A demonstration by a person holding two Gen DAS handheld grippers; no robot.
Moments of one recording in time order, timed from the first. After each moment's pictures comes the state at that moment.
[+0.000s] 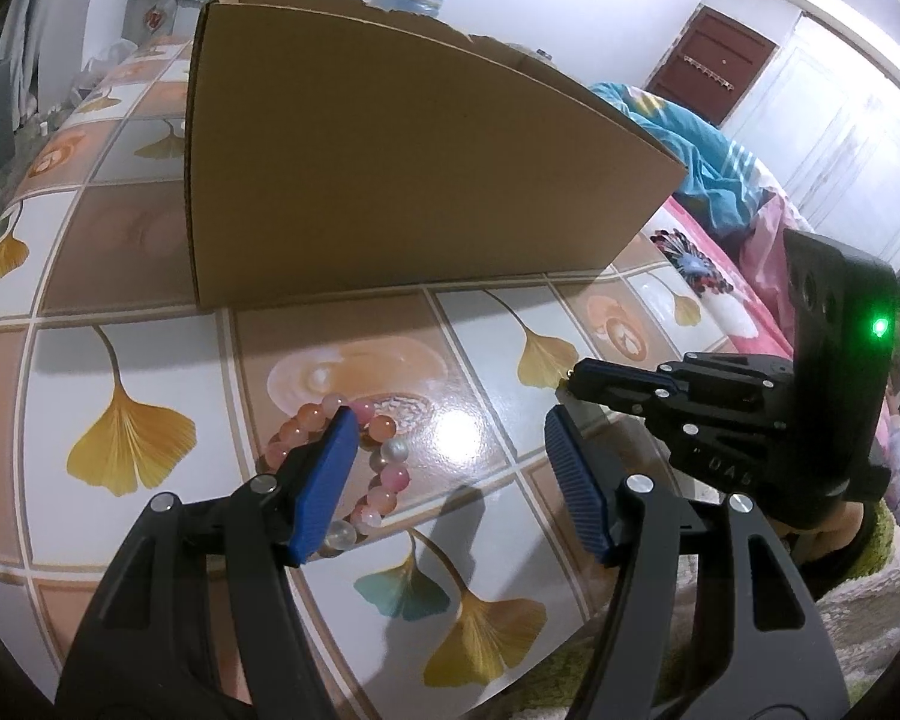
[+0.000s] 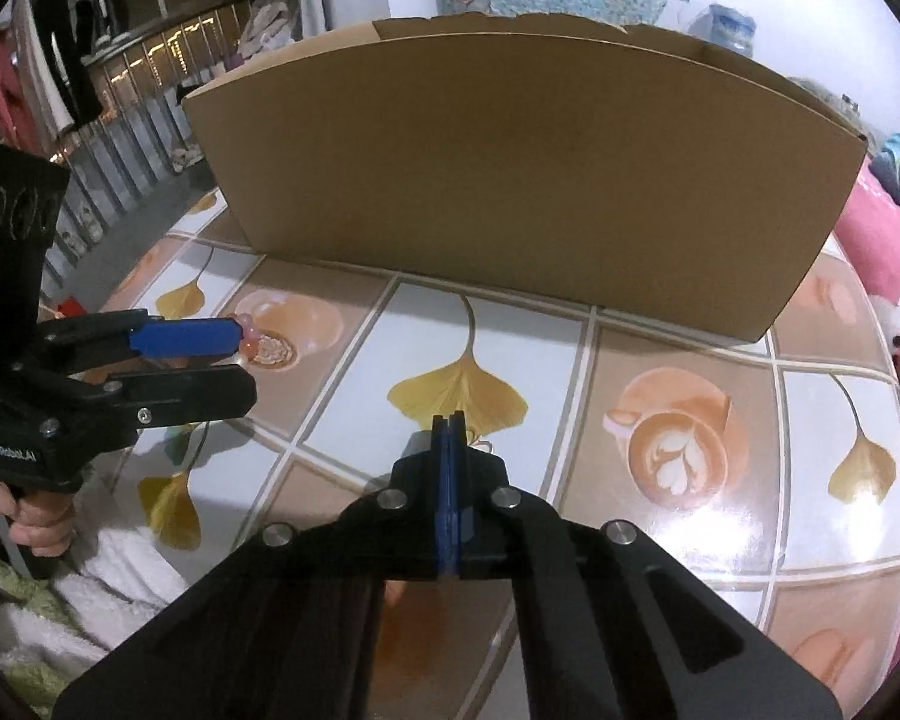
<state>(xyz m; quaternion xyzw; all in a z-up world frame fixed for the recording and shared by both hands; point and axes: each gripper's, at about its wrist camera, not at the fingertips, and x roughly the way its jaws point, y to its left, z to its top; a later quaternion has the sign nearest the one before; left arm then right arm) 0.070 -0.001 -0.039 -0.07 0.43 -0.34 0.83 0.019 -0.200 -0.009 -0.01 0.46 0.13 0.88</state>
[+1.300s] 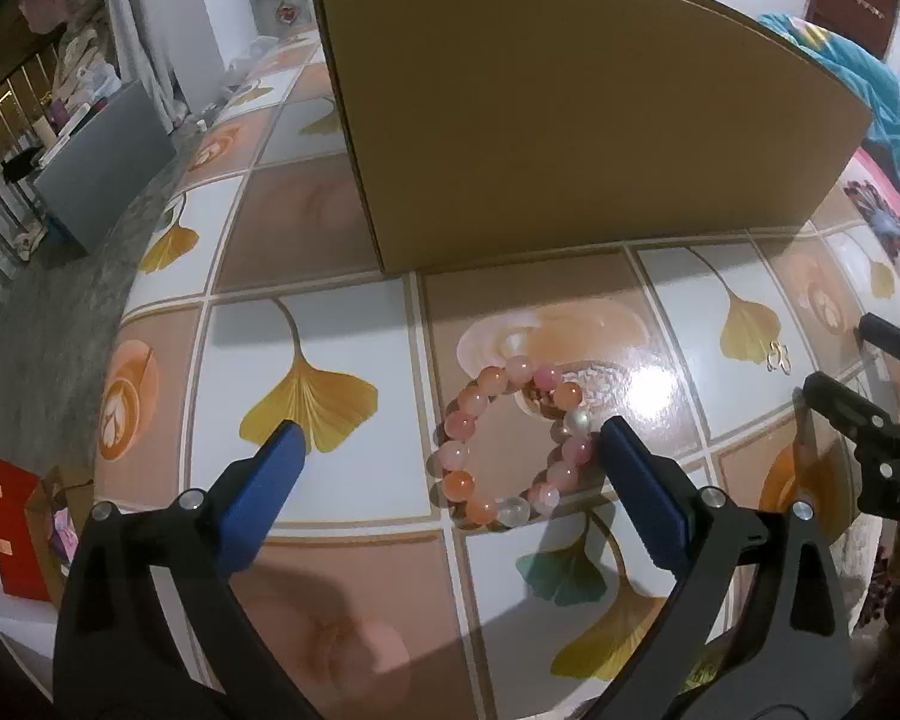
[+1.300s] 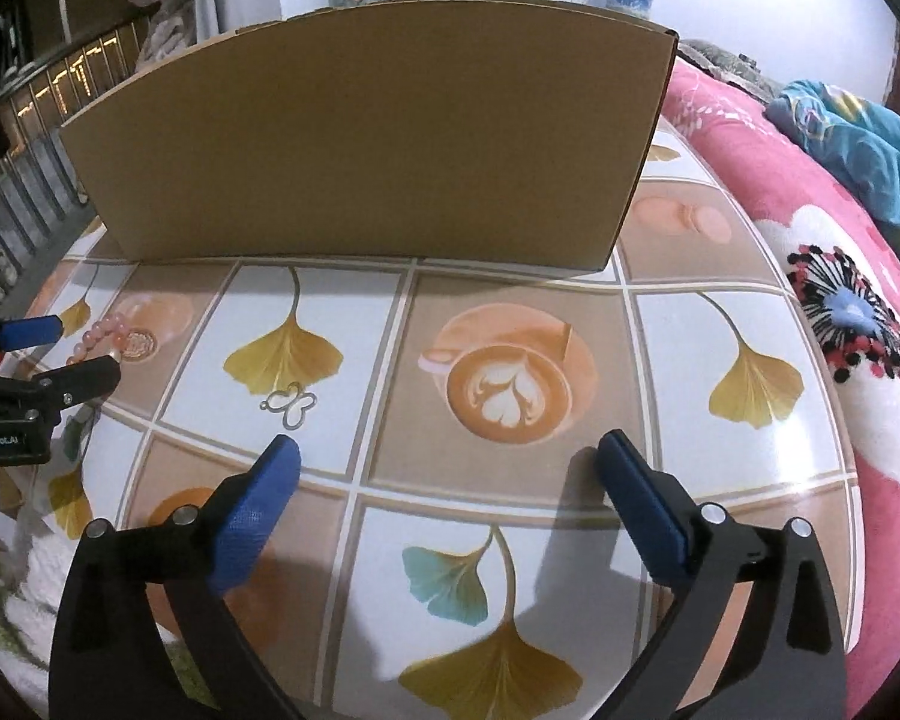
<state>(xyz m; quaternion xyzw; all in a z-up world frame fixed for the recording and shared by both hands) 0.078 -0.011 -0.043 0.07 0.49 -0.11 0.86 0.009 -0.246 -0.023 0.00 0.46 0.00 0.89</state>
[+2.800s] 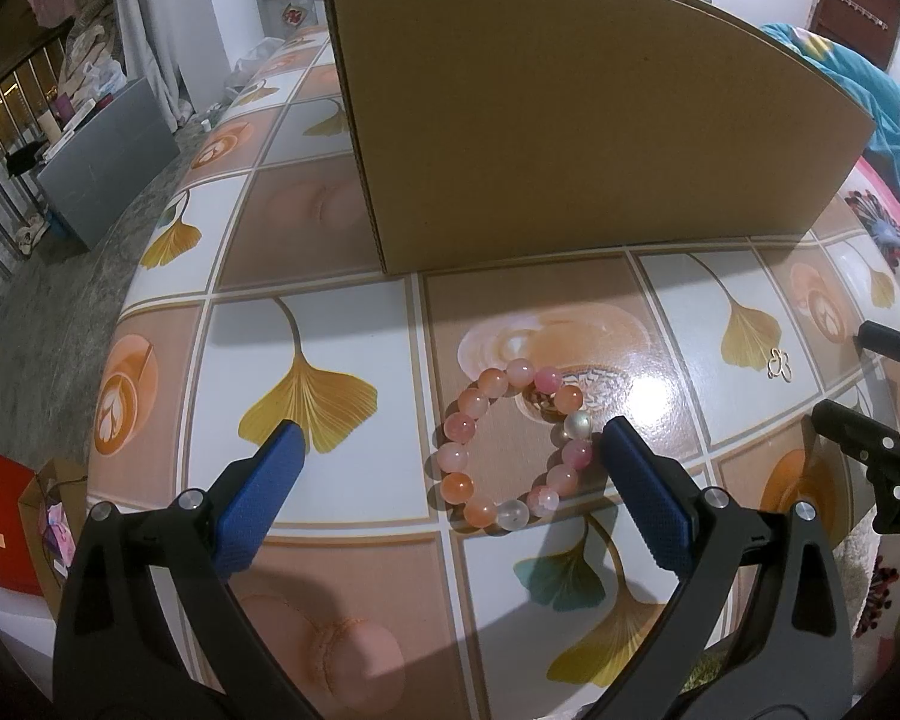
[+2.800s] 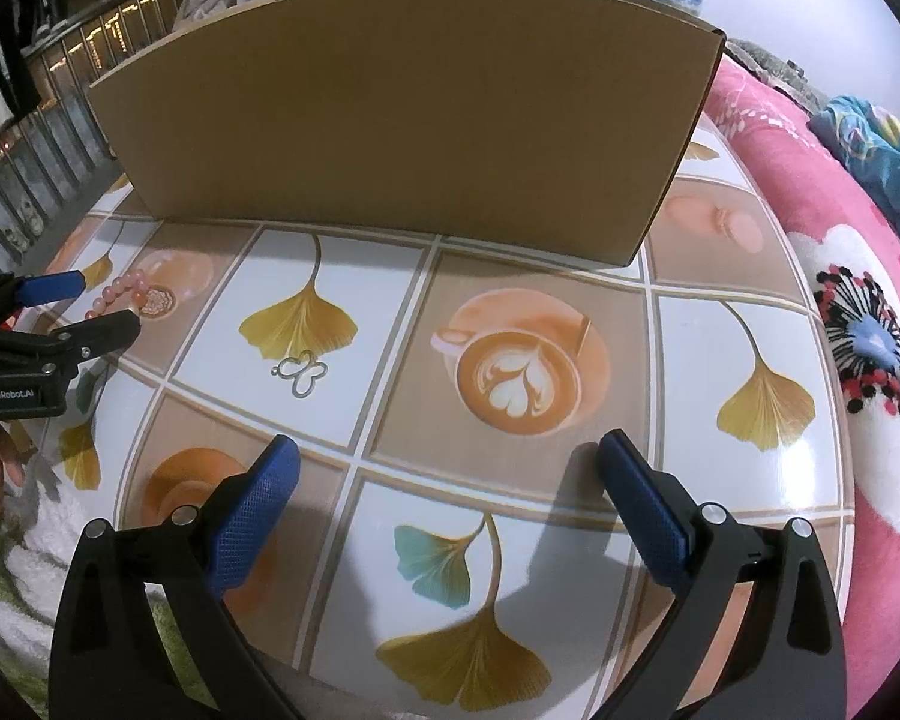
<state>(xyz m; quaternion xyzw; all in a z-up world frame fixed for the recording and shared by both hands) 0.078 -0.010 -0.044 0.06 0.49 -0.11 0.87 0.020 -0.251 -0.022 -0.03 0.50 0.05 0.86</state>
